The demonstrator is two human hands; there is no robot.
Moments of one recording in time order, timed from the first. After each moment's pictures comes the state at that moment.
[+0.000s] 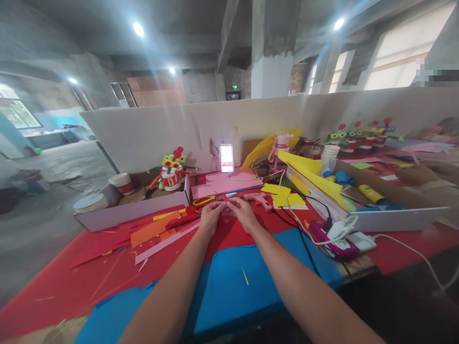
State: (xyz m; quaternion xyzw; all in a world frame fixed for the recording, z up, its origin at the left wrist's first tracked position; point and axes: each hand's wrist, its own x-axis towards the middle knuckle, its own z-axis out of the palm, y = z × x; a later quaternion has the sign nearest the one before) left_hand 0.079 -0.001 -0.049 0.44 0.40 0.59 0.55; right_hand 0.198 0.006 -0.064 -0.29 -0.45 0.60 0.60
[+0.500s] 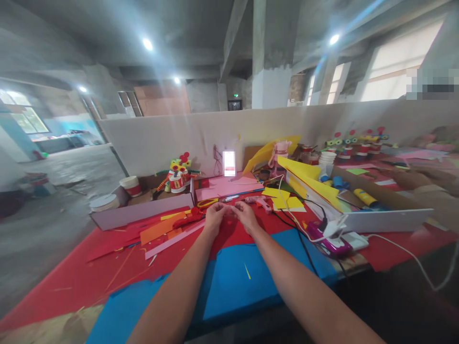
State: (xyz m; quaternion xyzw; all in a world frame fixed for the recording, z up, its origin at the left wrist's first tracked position) left_hand 0.073 -0.005 -0.052 0.50 0.42 0.60 0.45; right_hand 0.195 0.009 -0.077 -0.34 -0.43 0.56 0.62
